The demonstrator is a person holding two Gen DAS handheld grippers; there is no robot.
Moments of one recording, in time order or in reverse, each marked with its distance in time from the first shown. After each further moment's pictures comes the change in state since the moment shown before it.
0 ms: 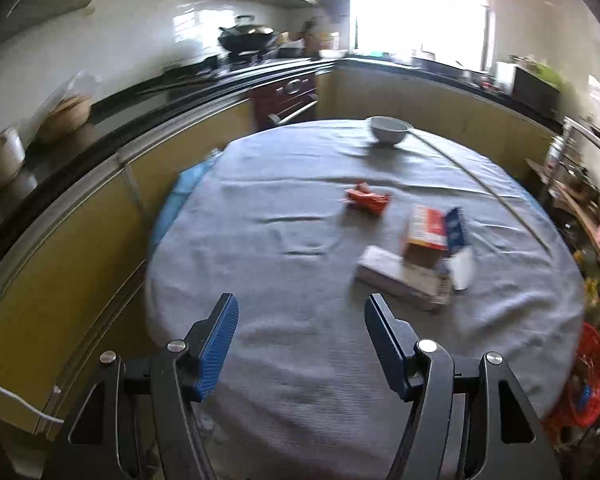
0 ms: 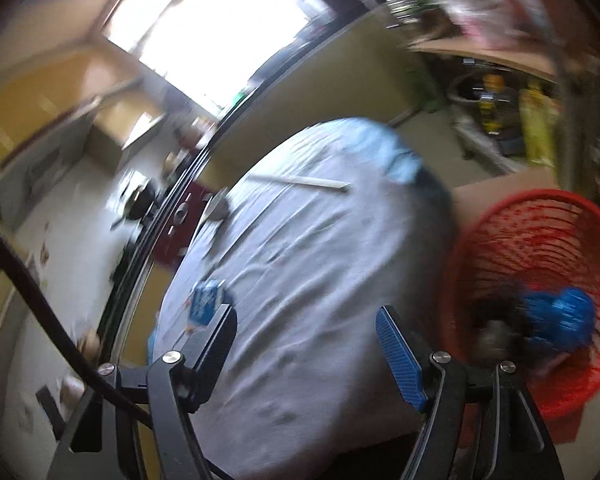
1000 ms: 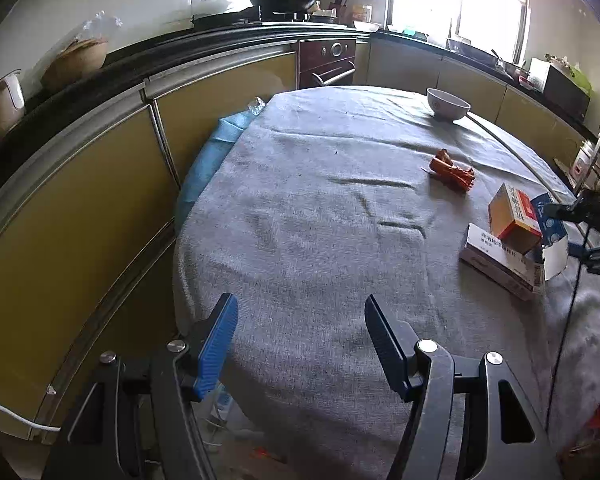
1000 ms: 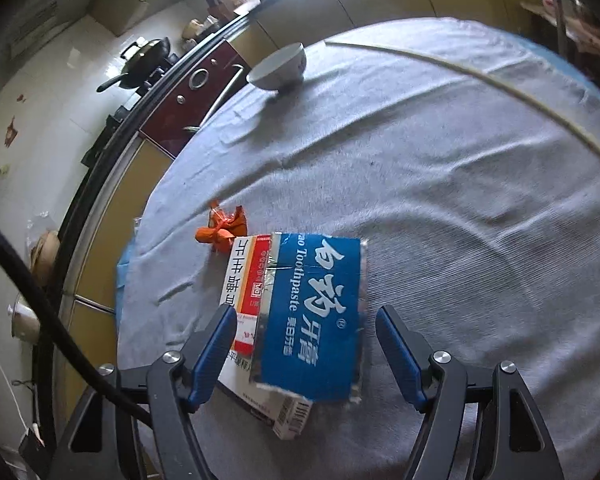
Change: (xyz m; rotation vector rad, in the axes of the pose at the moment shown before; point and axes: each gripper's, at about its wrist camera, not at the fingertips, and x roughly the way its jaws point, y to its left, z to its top) left arm 0.073 0.082 -0.011 -0.052 0.089 0.007; right arm 0.278 0.172 -0.017 -0.213 0.365 -0.062
